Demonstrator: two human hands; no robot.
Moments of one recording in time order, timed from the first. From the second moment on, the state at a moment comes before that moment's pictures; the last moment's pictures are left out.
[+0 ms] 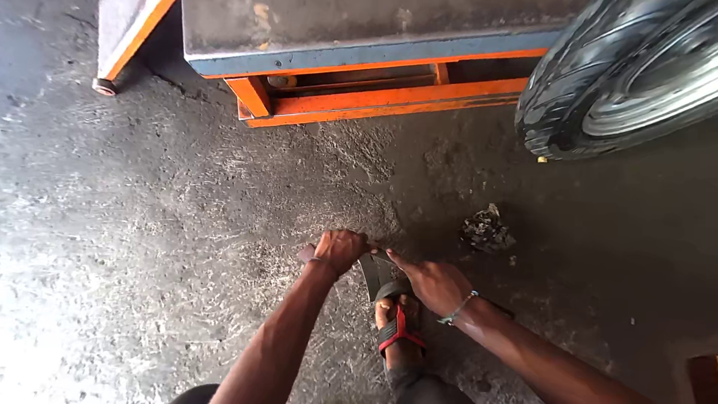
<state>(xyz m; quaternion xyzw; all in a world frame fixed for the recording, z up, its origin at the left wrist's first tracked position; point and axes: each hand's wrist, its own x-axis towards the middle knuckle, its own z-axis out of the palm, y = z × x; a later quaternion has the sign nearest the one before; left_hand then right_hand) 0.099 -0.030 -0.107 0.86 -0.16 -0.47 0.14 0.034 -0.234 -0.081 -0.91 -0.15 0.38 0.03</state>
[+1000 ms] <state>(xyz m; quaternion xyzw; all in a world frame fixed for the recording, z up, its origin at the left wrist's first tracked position) 0.068 -0.020 -0.098 0.89 -0.11 -0.44 0.09 0.039 -0.228 -0.077 -0.89 -0.18 0.42 0.08</state>
